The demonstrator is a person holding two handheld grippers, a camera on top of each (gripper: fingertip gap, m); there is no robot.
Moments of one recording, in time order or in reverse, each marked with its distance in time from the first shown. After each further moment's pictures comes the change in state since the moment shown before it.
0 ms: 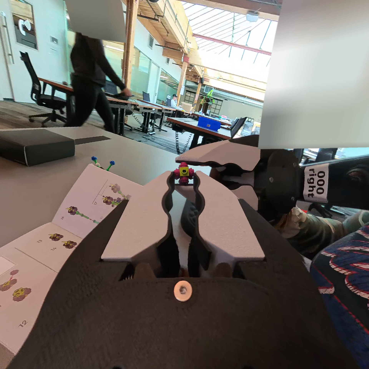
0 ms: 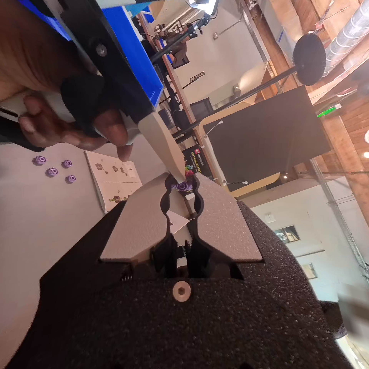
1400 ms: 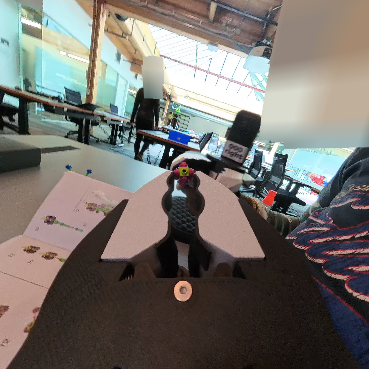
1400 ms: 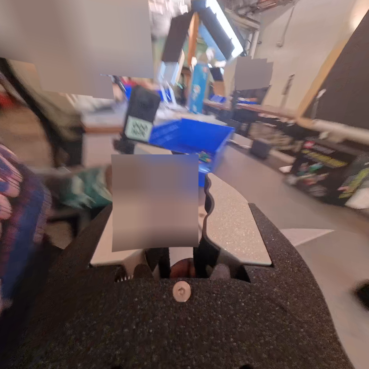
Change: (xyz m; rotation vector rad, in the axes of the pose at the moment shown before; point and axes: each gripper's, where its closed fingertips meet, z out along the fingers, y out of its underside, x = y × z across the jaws) left arm 0.006 -0.008 -0.019 0.069 0.166 -0.078; right arm -0.005 -0.018 -0.016 0.334 -0.453 0.978
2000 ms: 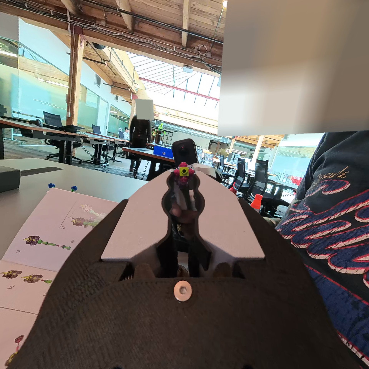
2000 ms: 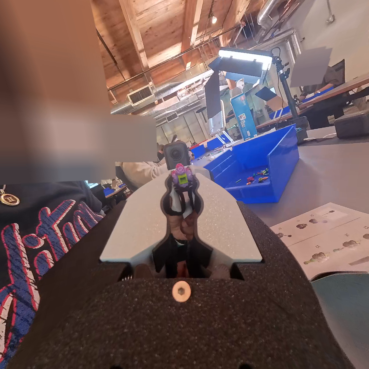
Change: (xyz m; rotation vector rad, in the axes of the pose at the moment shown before) left arm 0.012 -0.005 -0.007 0.096 0.116 0.048; right arm -0.006 -0.008 0.008 0.275 -0.259 0.579
